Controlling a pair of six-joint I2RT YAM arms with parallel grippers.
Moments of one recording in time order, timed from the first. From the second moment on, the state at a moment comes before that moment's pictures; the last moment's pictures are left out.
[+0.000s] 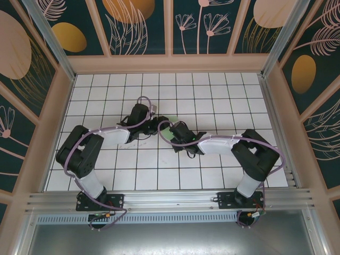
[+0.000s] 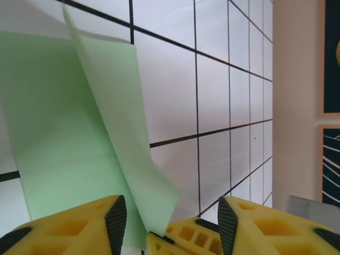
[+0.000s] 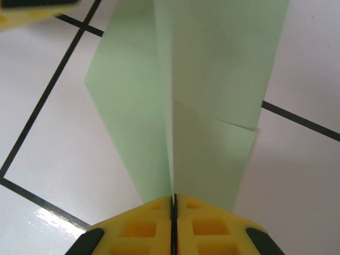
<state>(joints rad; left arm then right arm) -0.52 1.70 0.83 0.23 0.49 -0.94 0.89 1.69 0.85 -0.13 0.18 0.34</state>
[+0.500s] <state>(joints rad) -0.45 1.55 0.75 0.18 0.47 -0.89 0.79 1.69 0.83 -0.06 -0.11 0.37</state>
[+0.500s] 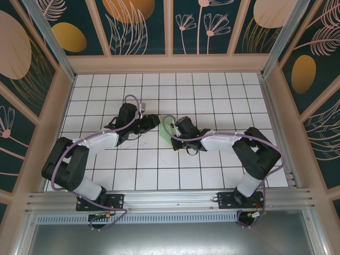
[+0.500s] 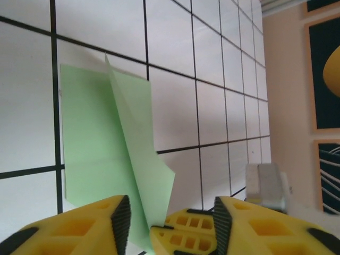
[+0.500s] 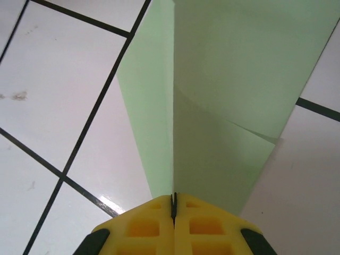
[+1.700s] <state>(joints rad) -0.54 1.86 0.88 0.20 0.51 -0.89 0.63 1.68 0.66 0.21 -0.51 0.55</state>
